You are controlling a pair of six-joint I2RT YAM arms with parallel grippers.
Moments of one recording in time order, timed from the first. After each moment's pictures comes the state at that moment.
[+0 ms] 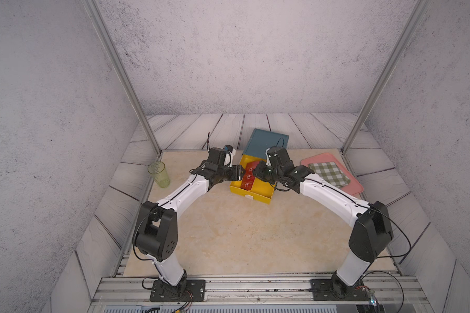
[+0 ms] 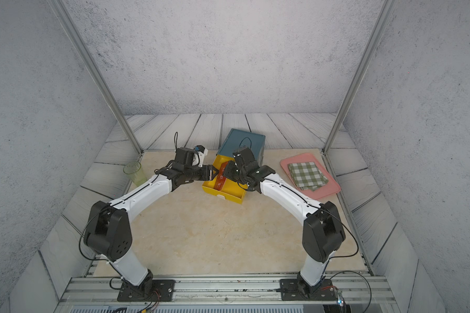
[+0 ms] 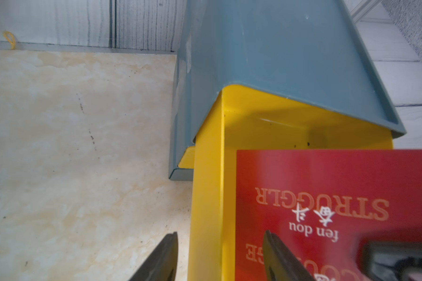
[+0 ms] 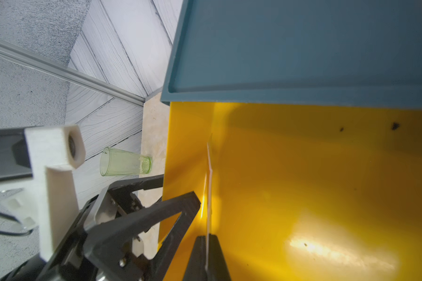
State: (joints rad) left arm -0.43 1.71 1.34 -0.29 0.29 -0.31; right arm 0.65 1.70 1.50 -0.42 -0.10 0.89
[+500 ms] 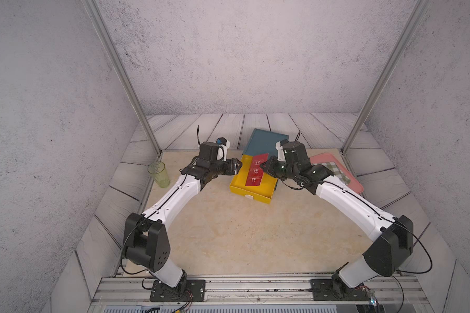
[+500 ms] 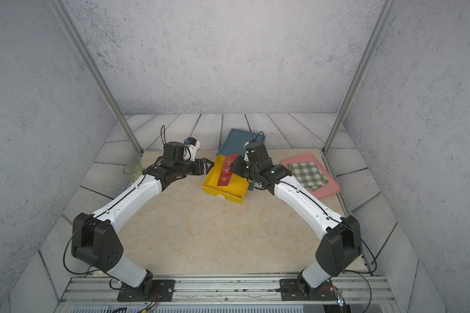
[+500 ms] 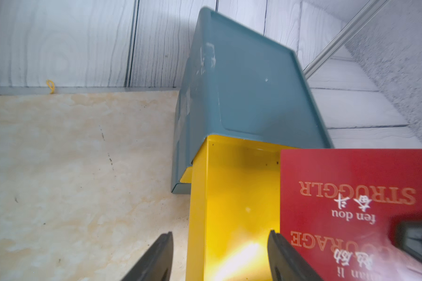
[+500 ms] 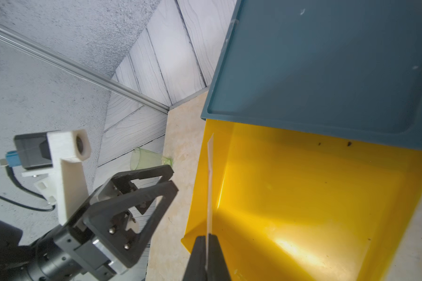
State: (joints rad) left arm -0.38 1.56 1.36 -0.33 0.33 -0.32; right arm 0.57 1.53 1.44 -0.43 -0.21 0.84
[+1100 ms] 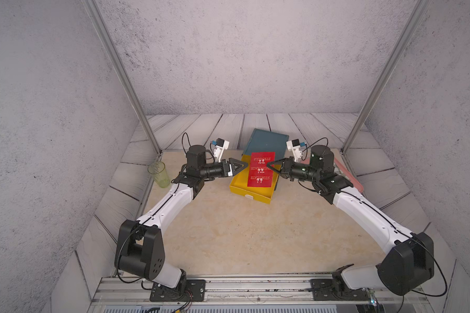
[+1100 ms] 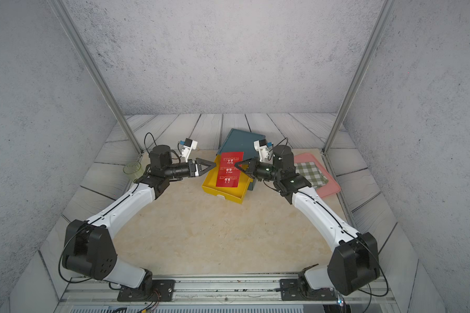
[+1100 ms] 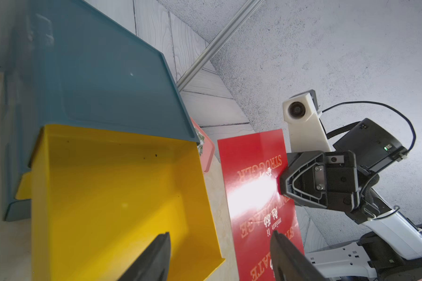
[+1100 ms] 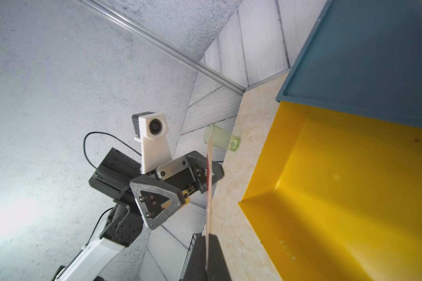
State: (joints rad) left arm -0.33 1.49 1.14 0.10 0.93 -0.64; right arm 0.41 1.39 1.18 -0.03 -0.74 0.92
